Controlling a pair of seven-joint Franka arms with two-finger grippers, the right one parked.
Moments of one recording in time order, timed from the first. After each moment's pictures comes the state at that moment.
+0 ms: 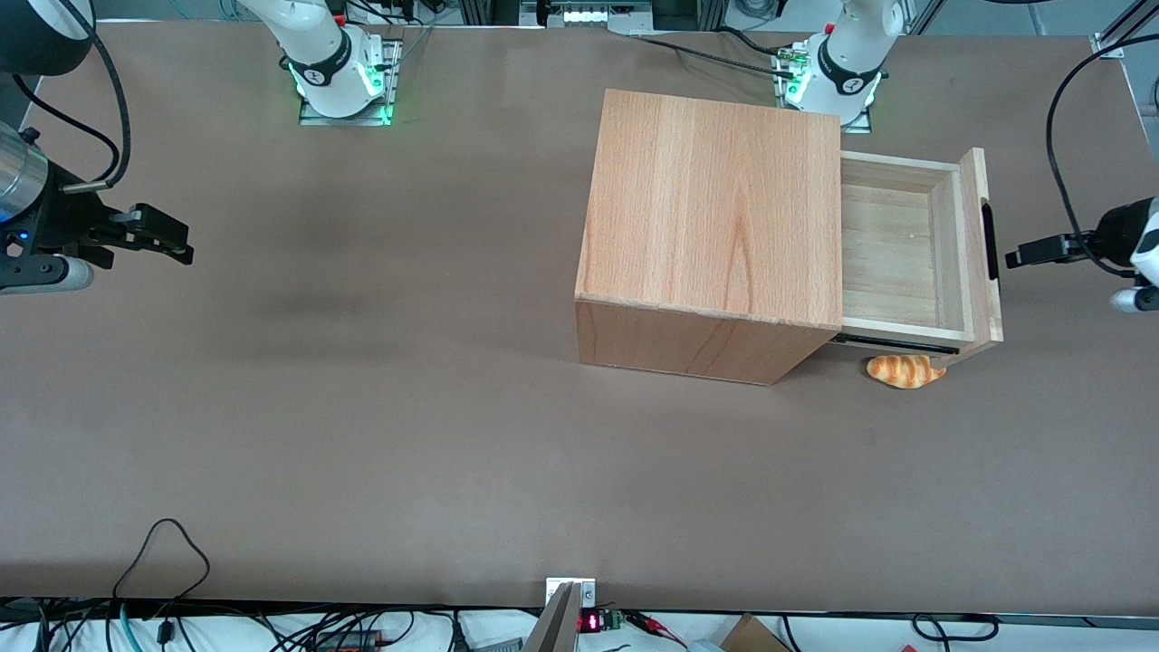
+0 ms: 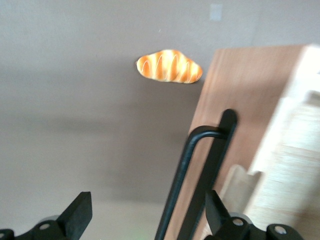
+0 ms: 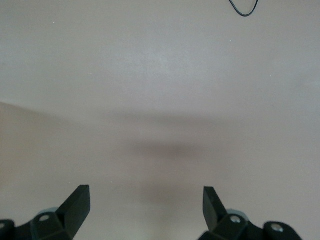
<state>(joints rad) 0.31 0.12 -0.03 -1.78 -0.10 1.67 0.16</state>
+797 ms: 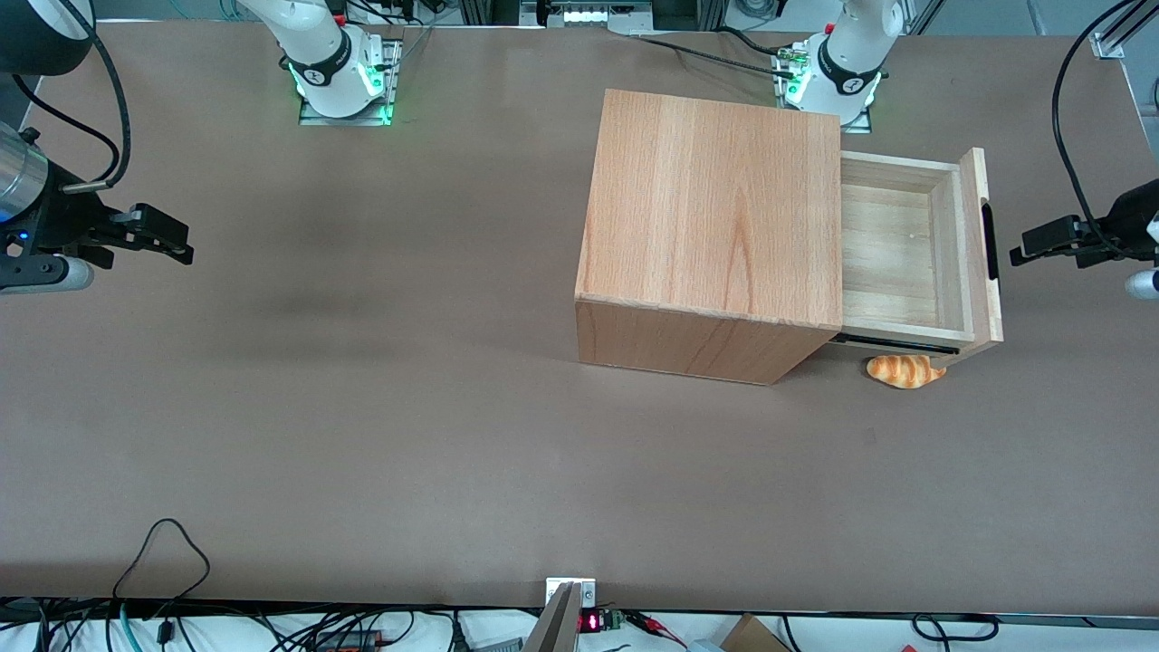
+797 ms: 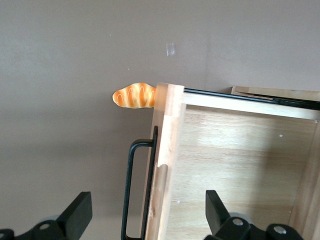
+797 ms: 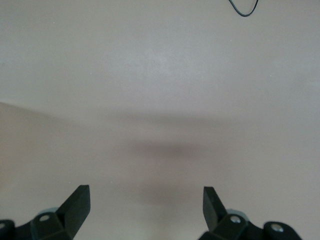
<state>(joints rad) 0.30 0.07 -0.14 -1.67 -0.10 1.64 0.15</state>
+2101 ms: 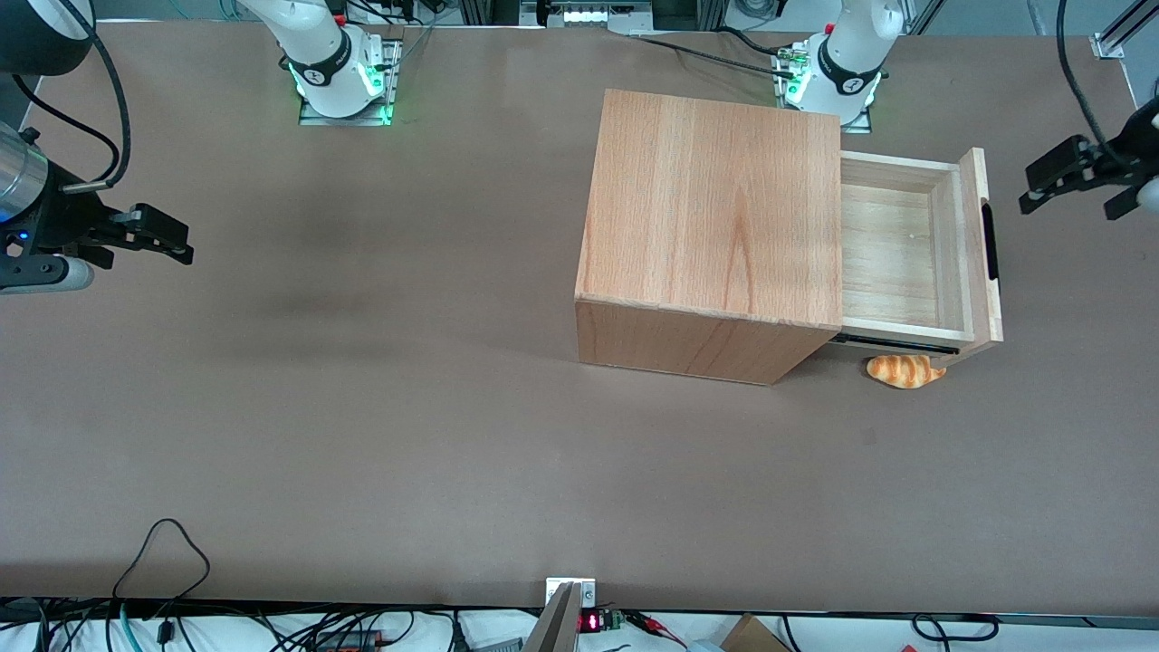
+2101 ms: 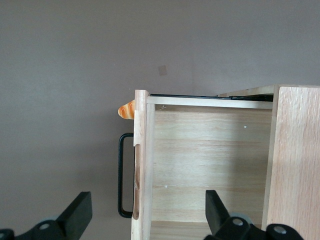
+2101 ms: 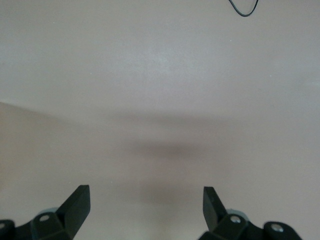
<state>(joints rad) 0.00 -0.07 0.04 -1.60 -0.01 1.57 0.10</state>
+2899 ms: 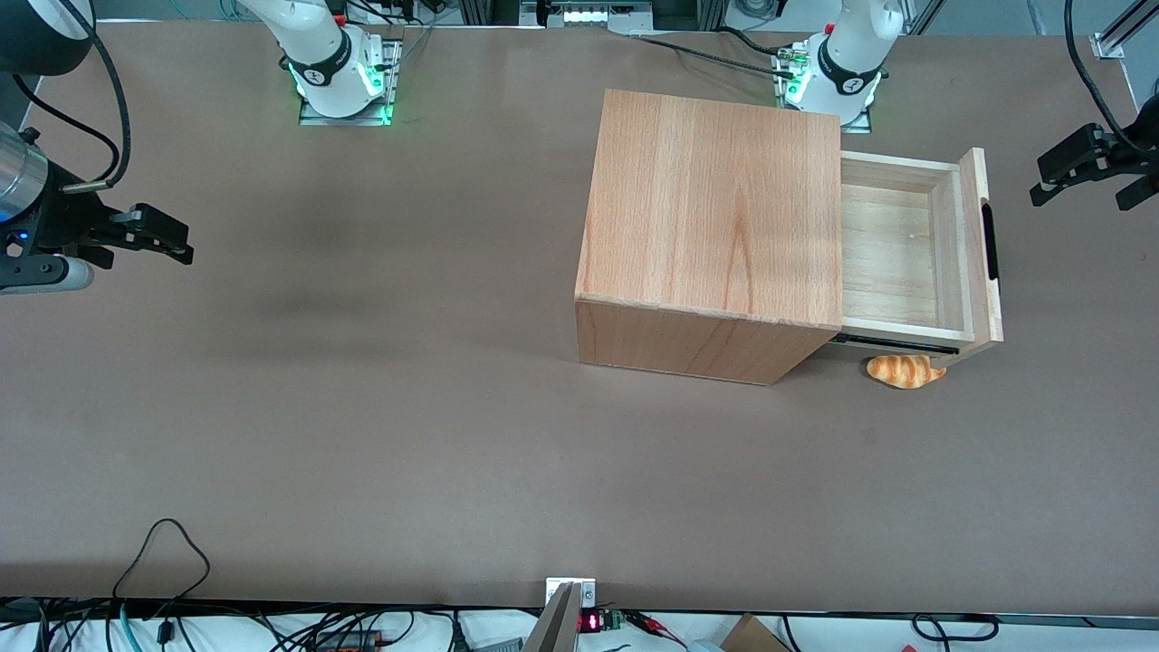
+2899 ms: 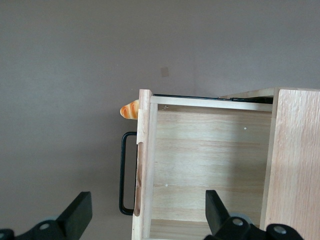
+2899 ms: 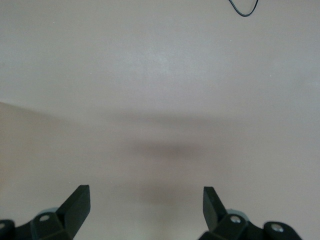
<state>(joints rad) -0.01 -0.07 0.07 -1.60 -0.01 1.56 0.09</state>
